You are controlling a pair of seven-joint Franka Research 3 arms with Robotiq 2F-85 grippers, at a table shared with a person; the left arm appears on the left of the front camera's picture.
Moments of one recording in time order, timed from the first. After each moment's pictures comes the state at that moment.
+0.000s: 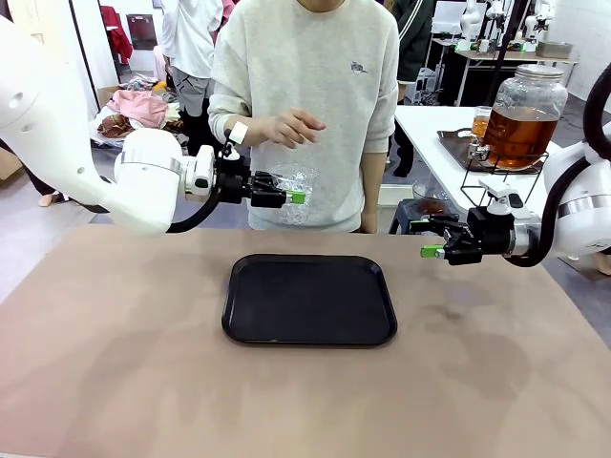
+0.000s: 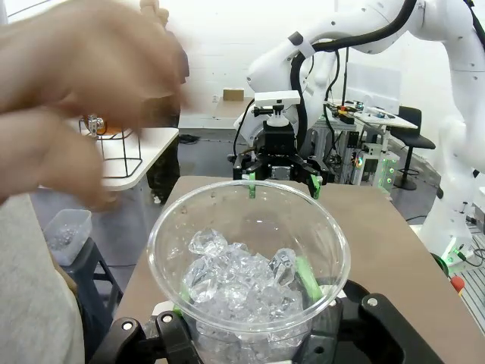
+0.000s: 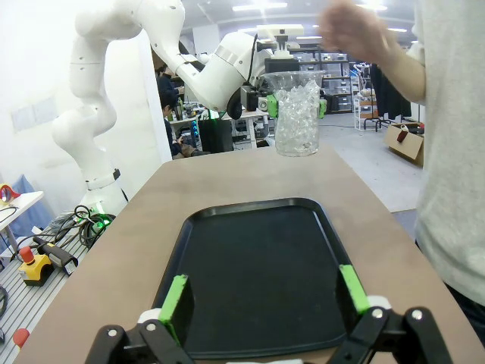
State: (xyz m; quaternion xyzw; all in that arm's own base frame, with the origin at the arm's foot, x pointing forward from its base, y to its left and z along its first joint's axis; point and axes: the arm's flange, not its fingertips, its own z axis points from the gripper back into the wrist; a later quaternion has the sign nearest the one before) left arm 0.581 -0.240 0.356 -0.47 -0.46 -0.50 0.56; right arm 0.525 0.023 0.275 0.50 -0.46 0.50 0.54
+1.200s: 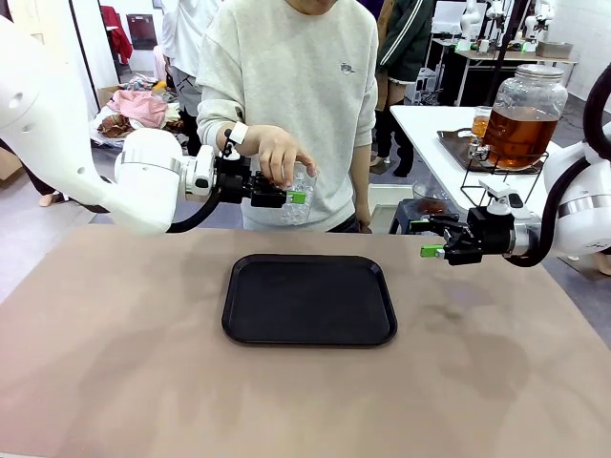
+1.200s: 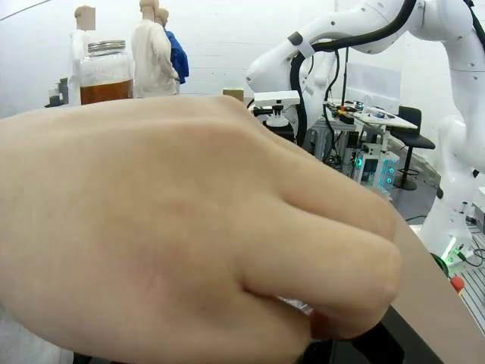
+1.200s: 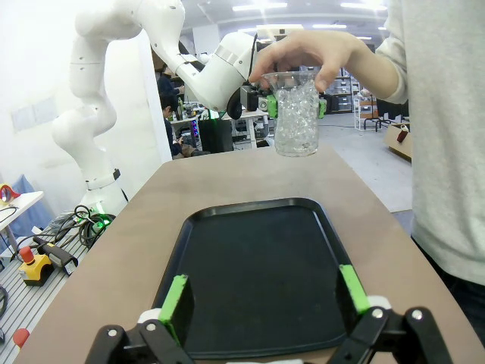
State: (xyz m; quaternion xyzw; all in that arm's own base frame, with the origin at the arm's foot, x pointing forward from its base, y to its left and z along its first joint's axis) left arm 0.580 -0.241 0.356 -0.47 -0.46 -0.50 0.56; right arm 0.525 0.023 0.275 0.50 -0.46 0.50 0.54
